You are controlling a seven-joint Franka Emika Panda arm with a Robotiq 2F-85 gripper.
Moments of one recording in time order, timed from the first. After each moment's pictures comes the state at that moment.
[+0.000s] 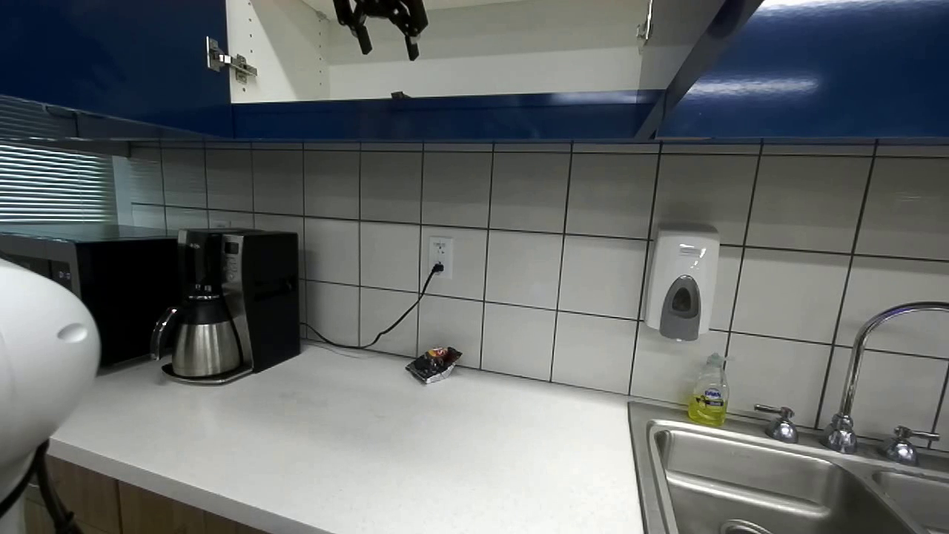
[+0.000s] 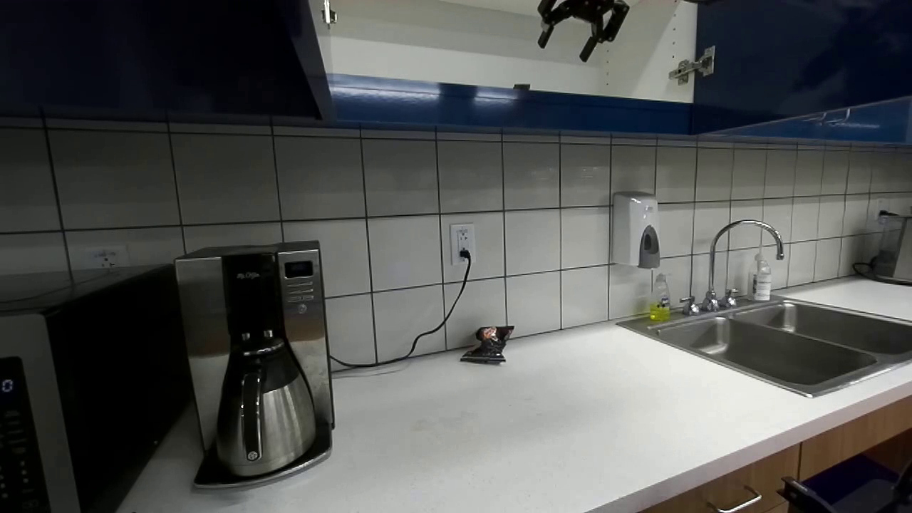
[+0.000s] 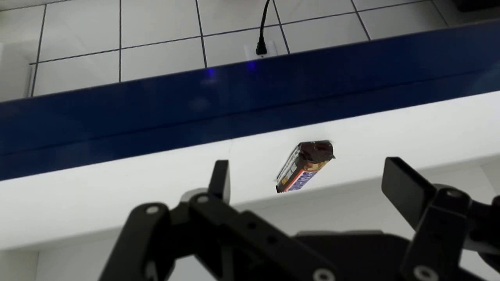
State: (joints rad) arm 0.07 -0.47 -0.08 -1.90 0.06 2.25 0.03
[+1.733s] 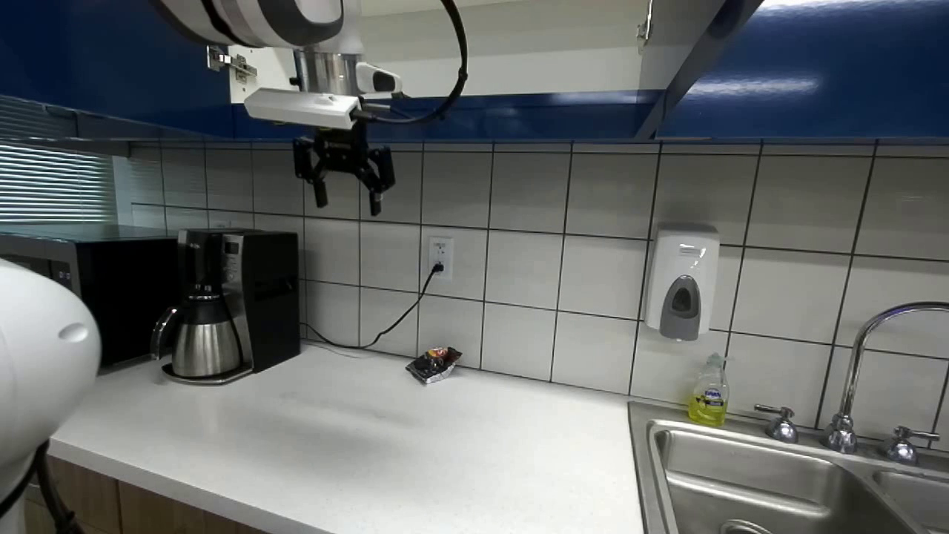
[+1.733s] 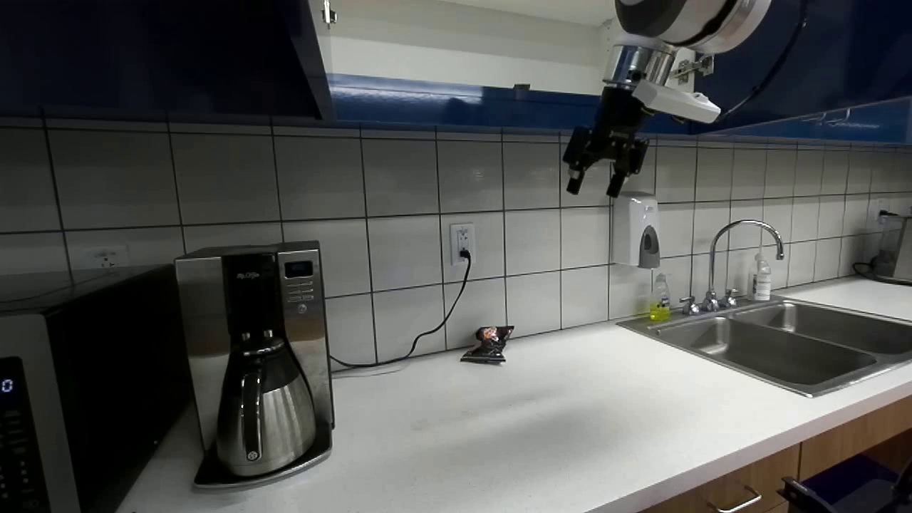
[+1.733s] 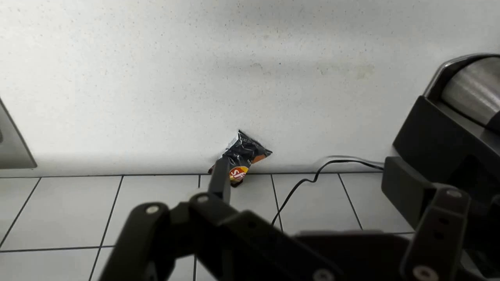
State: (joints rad) arm 0.07 -0.61 -0.08 -2.44 0.06 2.20 -0.15
